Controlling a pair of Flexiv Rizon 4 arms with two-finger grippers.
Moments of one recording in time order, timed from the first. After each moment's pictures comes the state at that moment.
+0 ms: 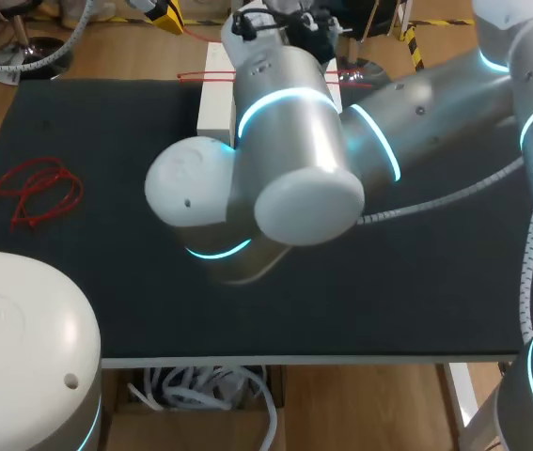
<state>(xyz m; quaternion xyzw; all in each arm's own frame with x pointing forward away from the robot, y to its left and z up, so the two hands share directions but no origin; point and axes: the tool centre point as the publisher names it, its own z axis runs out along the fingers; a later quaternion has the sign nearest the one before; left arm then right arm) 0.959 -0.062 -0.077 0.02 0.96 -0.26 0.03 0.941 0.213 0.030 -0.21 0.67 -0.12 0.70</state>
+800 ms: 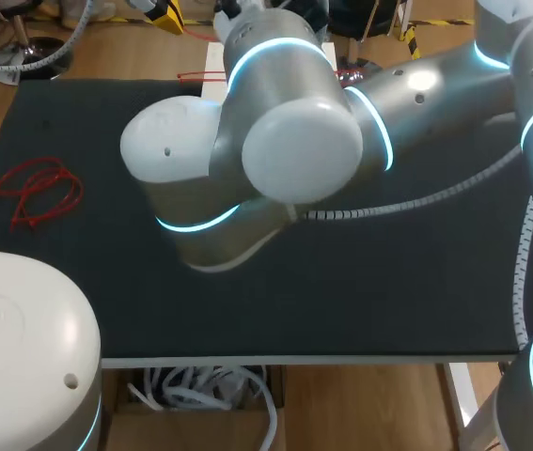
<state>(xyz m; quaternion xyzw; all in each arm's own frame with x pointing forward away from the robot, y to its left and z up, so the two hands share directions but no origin) 0.959 -0.062 -0.077 0.02 0.96 -0.26 0.03 0.945 0.225 0.033 -0.30 0.69 -0.18 0.64</state>
